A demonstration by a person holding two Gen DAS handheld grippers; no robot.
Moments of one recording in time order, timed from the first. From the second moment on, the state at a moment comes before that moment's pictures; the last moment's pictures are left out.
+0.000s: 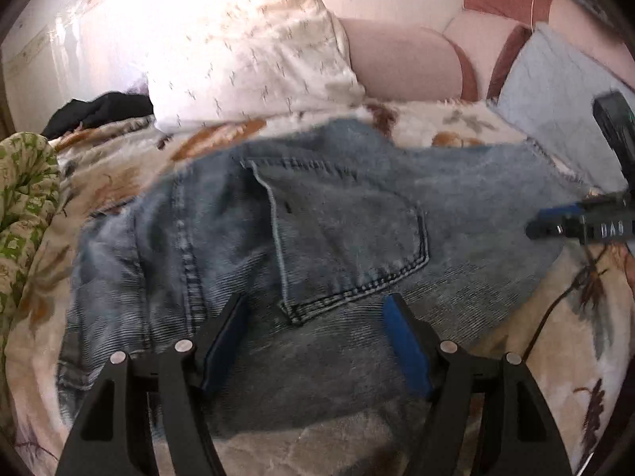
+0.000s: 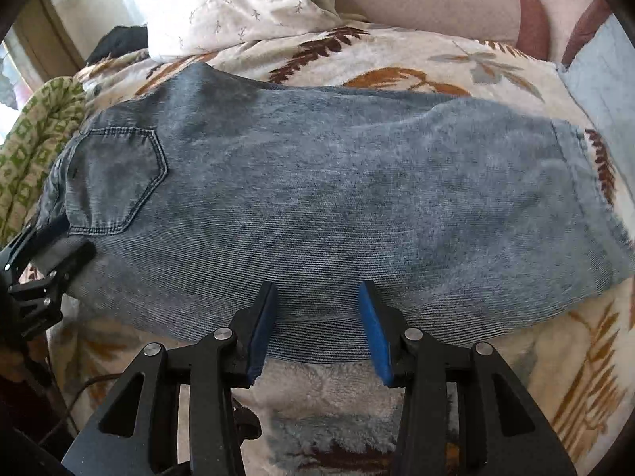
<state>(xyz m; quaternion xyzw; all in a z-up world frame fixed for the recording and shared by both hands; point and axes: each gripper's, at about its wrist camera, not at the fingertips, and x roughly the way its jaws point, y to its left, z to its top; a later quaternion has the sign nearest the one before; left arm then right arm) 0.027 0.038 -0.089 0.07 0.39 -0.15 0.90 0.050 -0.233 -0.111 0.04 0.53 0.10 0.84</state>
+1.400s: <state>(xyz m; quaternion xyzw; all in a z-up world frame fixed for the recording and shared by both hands) 0.047 0.089 -0.079 0.00 0.43 -0.10 0.90 0.274 -0.105 -0.107 0.03 0.56 0.22 0.80</state>
